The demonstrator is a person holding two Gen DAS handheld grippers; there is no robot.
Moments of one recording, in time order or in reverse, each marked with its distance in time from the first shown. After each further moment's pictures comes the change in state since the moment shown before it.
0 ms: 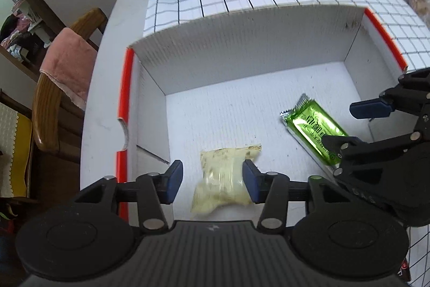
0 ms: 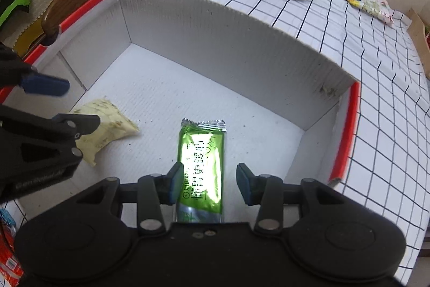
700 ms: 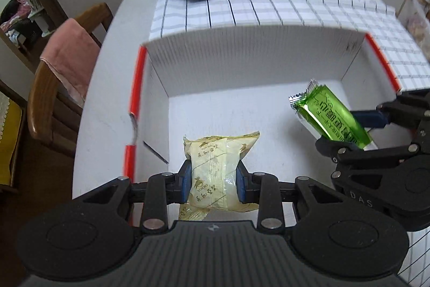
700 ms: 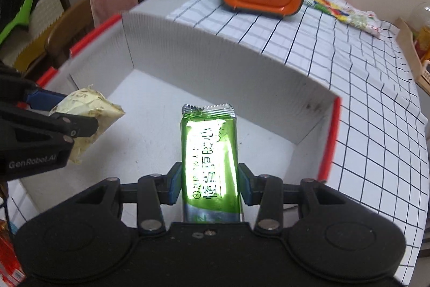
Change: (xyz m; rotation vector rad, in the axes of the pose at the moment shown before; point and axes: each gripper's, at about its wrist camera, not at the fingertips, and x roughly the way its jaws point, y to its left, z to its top) left arm 0.002 0.013 -0.002 -0.074 -0.020 -0.051; right arm -0.006 0.006 -0.004 0.002 -0.064 -0.013
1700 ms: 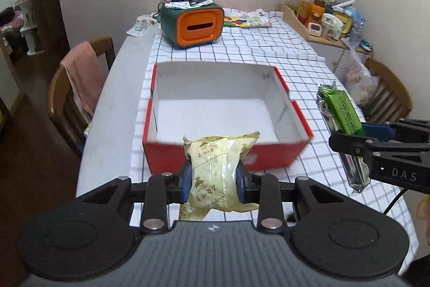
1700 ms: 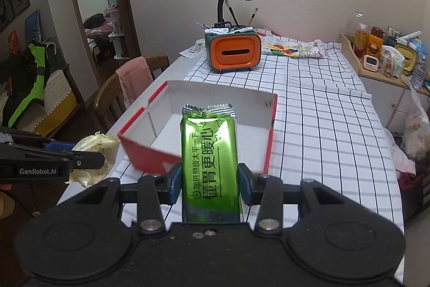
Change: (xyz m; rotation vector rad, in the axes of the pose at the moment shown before) left arm -0.171 0.019 -0.123 -0.074 -0.296 -0.189; right arm -0.202 0.035 -0.107 0.222 -0.340 -0.002
